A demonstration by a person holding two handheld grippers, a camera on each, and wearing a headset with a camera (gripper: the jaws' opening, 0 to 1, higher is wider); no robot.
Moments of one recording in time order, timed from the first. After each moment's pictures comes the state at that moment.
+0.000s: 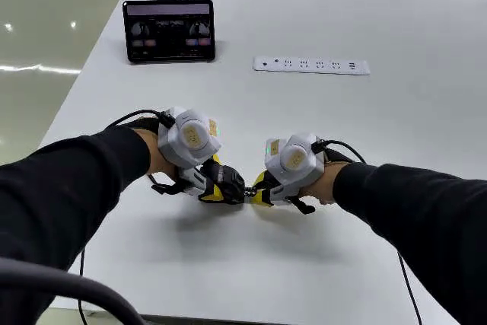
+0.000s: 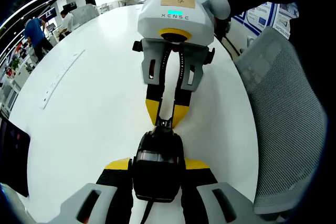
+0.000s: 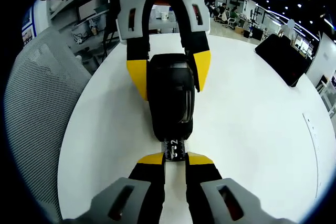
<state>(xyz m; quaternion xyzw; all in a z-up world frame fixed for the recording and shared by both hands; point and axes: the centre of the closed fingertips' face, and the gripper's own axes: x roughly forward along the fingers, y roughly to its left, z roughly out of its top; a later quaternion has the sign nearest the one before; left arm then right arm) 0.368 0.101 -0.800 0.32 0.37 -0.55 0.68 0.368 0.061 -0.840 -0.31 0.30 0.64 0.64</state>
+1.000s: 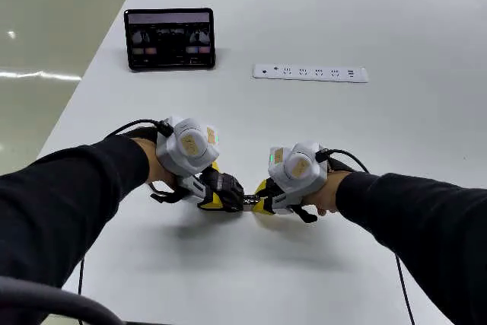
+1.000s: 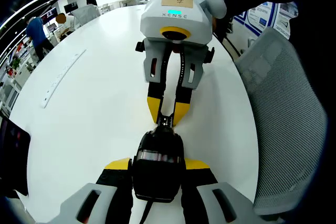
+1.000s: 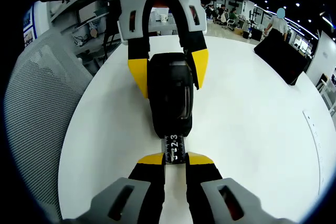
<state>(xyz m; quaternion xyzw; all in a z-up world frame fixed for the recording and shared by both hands) 0.368 0.103 -0.800 0.32 0.37 -0.55 0.68 0.366 0.058 -0.840 -0.30 0.30 0.64 0.64</state>
